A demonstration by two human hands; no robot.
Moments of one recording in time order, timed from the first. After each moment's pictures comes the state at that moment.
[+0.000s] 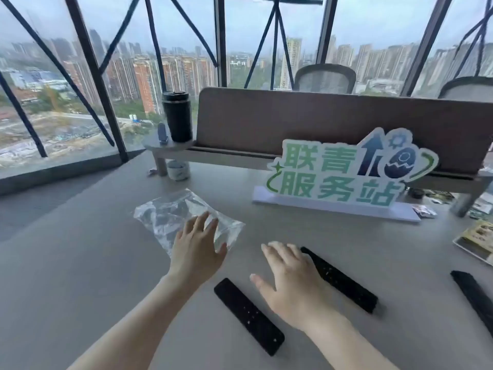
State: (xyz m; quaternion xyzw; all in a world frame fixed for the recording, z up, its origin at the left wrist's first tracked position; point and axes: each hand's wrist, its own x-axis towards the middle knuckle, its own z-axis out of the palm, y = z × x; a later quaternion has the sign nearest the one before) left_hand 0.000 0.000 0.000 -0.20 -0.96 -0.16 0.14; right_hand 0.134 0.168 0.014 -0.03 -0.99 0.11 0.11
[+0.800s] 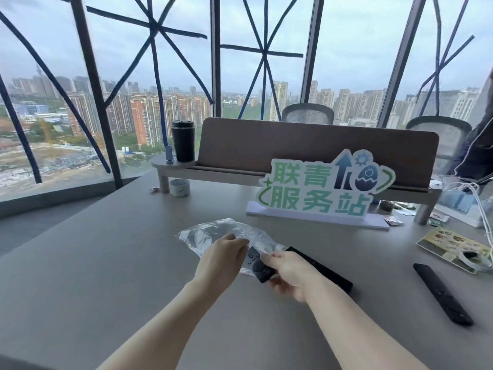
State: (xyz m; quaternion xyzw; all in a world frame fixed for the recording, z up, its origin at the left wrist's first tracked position) left_hand 0.076 0.013 0.019 -0.32 -0.89 -0.29 0.13; right_hand 0.154 0.165 0.035 -0.22 -0.73 0.65 -0.06
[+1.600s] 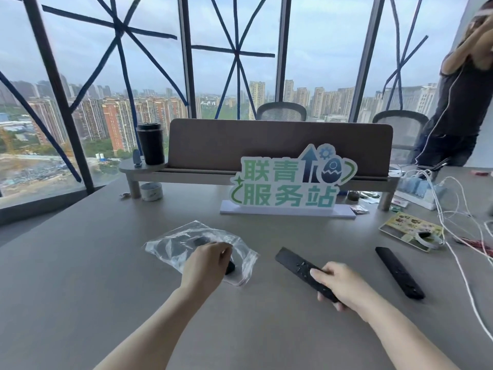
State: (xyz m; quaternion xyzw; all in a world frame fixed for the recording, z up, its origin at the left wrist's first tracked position) left_hand 0.087 0.047 0.001 -0.28 -0.90 -0.32 0.12; right_hand 0.251 0.290 0.007 -0.30 -0.82 0.49 0.03
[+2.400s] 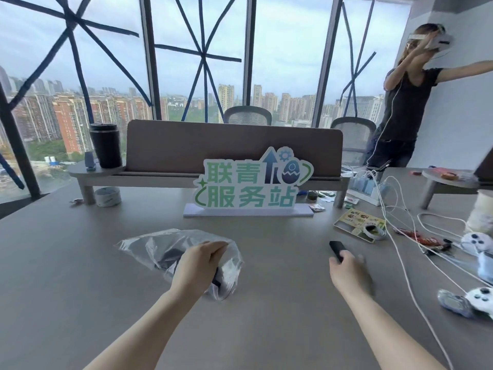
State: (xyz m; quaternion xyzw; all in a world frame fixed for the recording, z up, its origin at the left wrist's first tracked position) left_hand 0.117 0.098 0.008 -0.33 -0.86 -0.38 0.08; right_hand 0.286 0.366 -0.009 -0.52 -0.79 0.24 0.22
